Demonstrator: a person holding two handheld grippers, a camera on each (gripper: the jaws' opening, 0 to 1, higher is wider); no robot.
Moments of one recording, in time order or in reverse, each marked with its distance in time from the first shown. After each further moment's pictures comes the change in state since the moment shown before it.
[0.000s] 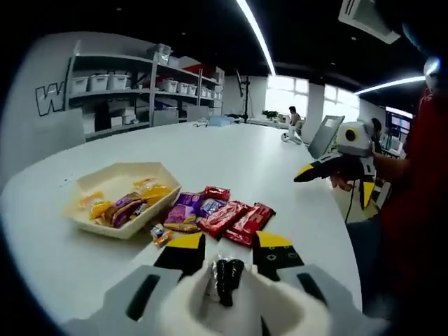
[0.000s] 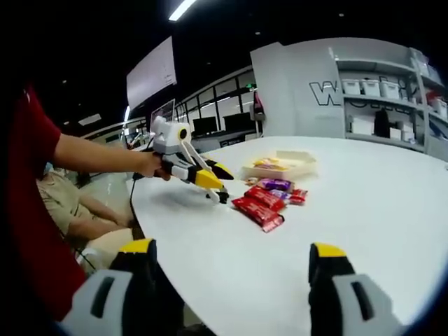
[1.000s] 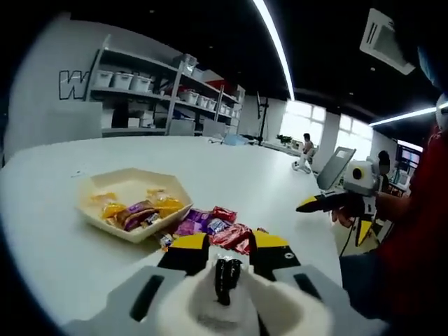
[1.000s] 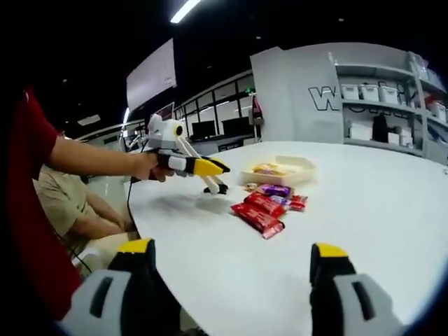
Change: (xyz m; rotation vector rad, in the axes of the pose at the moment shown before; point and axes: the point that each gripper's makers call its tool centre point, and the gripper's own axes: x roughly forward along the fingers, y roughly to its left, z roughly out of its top) left arm -0.014 0.007 0.031 -0.133 -0.115 0.057; right arm 0.004 0.001 0.007 -0.034 -0.039 -0.021
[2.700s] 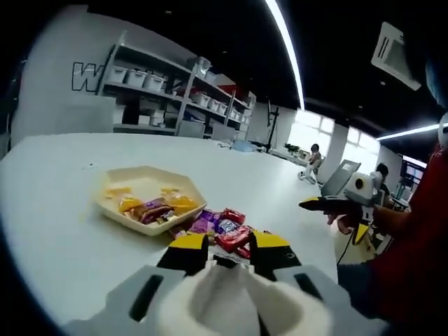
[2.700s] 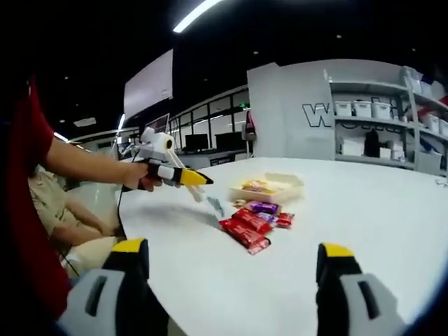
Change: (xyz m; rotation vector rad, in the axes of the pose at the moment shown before) left arm -0.016 0.014 -0.002 -0.074 -0.022 0.032; right arm -0.003 -0.013 0.015 -0.016 -0.085 -0.058
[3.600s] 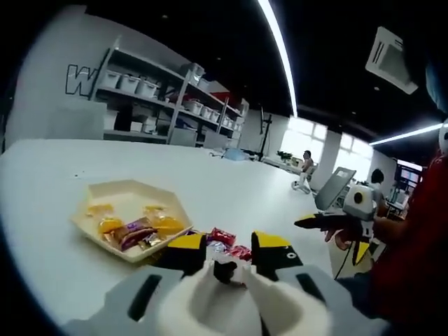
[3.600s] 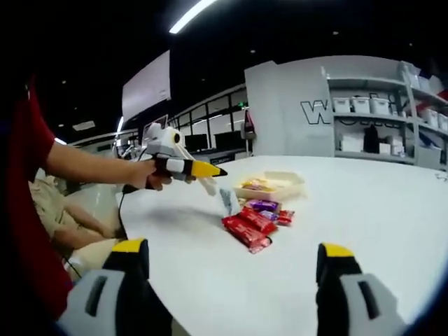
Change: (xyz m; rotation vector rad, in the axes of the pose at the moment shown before) left arm 0.032 -0.016 0.026 0.003 -0.054 -0.052; right arm -0.002 0.000 -0.001 0.027 0.003 0.002
